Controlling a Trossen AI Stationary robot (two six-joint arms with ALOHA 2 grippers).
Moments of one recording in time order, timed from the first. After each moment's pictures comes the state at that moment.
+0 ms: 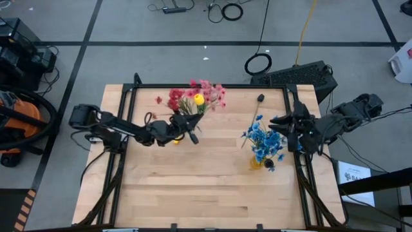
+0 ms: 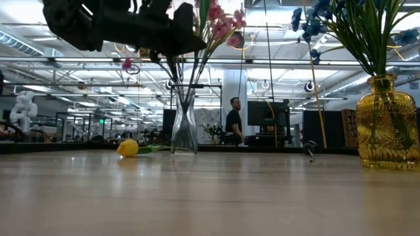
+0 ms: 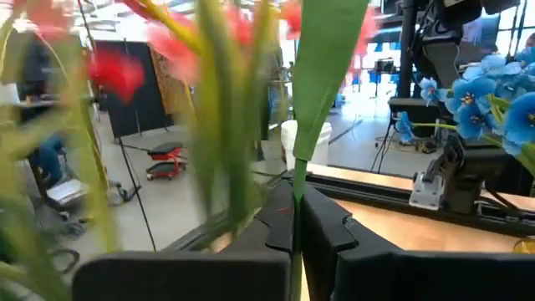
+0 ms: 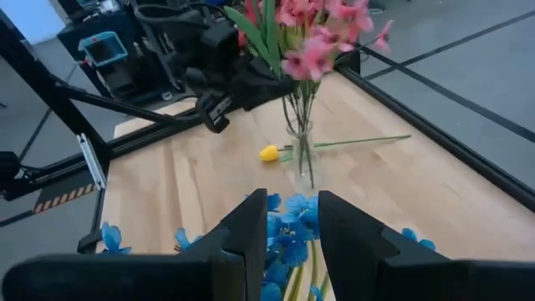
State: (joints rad) left arm -0.05 1.55 0.62 1.04 -0.58 0.11; right arm 0.51 0.75 1.12 -0.87 0.67 0.63
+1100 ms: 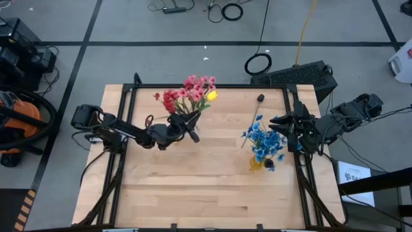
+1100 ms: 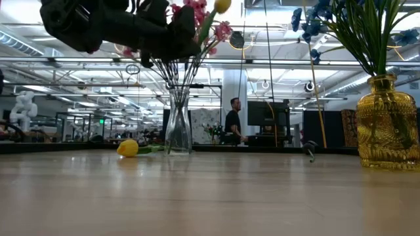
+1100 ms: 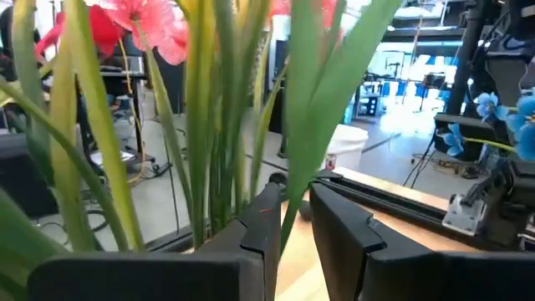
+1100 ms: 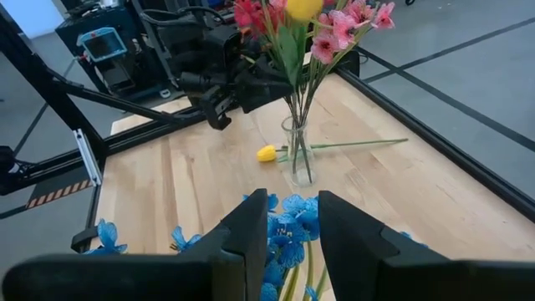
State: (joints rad) left arm -0.10 1.57 0.62 1.09 -0.77 0.02; right arm 0.51 0.75 1.12 -0.87 0.67 0.61
